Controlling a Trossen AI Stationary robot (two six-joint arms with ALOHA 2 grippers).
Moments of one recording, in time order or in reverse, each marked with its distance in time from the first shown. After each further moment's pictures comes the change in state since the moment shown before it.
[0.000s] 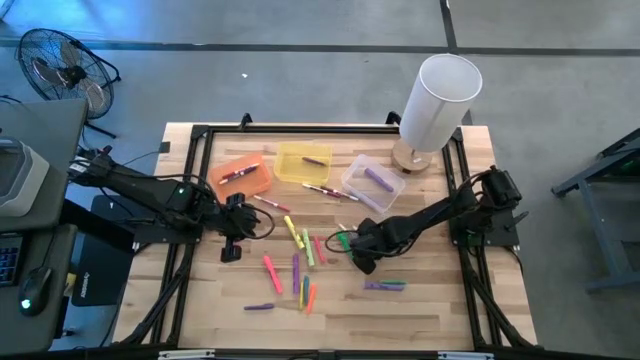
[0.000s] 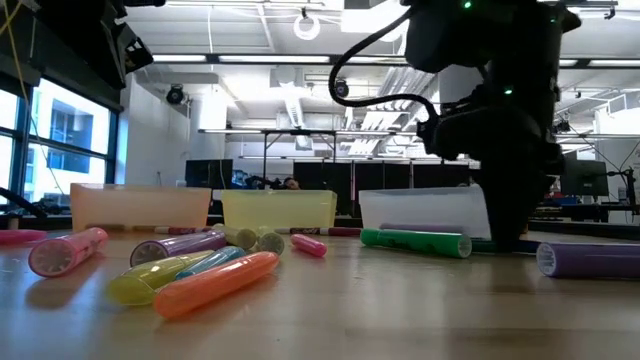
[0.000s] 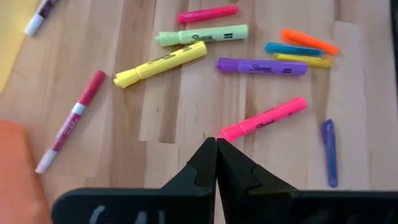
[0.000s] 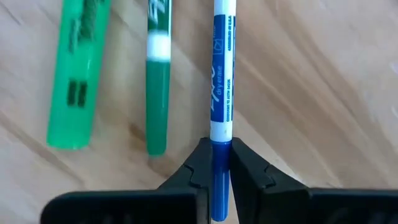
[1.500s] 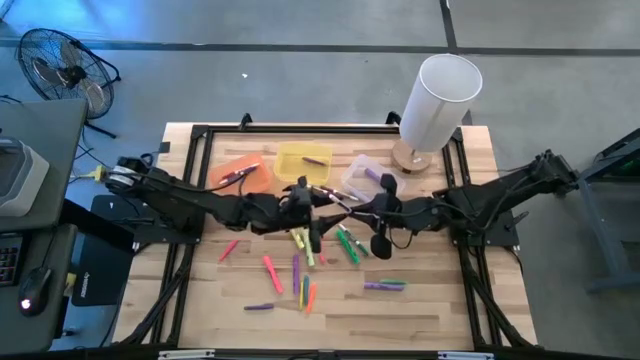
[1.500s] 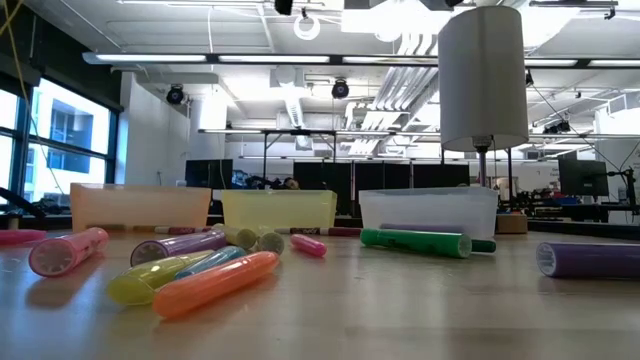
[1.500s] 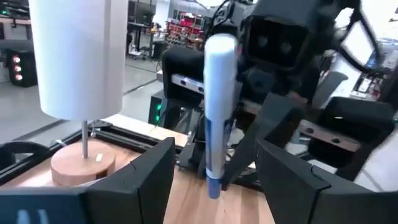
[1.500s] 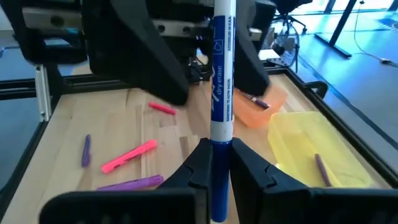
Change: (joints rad) left arm 0.092 0.499 0.204 1.342 -0.339 0.188; right arm 0.024 -0.555 0.037 0.526 0.385 -0.871
